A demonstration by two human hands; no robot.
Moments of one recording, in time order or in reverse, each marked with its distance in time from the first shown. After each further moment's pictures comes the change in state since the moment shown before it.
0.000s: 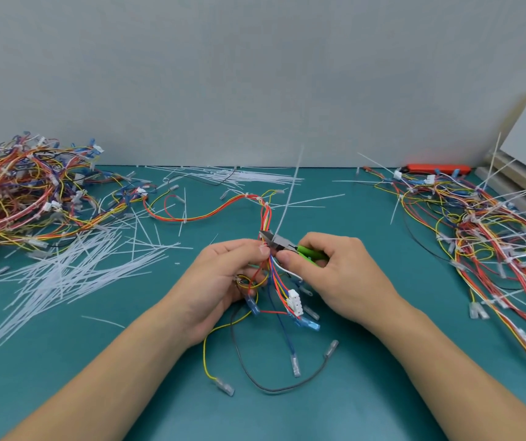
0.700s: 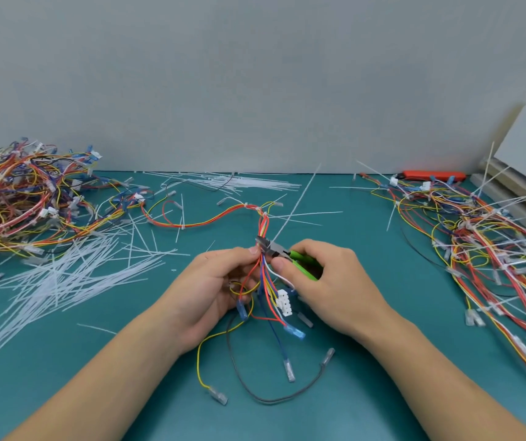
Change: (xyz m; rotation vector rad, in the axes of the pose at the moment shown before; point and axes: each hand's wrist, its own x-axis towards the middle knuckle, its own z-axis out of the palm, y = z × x) left_hand 0.004 0.000 -0.007 -0.116 -0.019 -0.042; right_hand -0.002 0.000 0.007 -0.061 0.036 -0.023
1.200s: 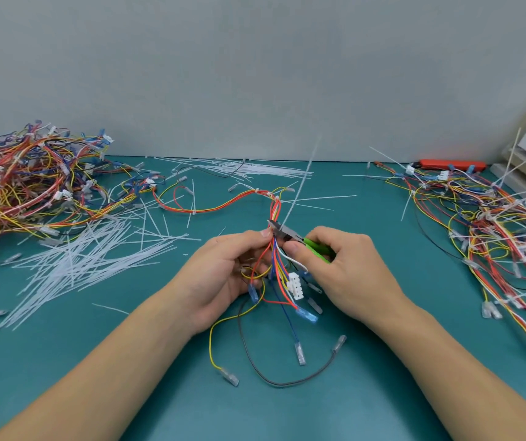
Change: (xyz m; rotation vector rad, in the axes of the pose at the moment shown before) left_hand 0.000 0.001 0.000 -0.023 -0.011 0.003; right_hand 0.002 -0.002 -0.001 0.029 0.020 -0.010
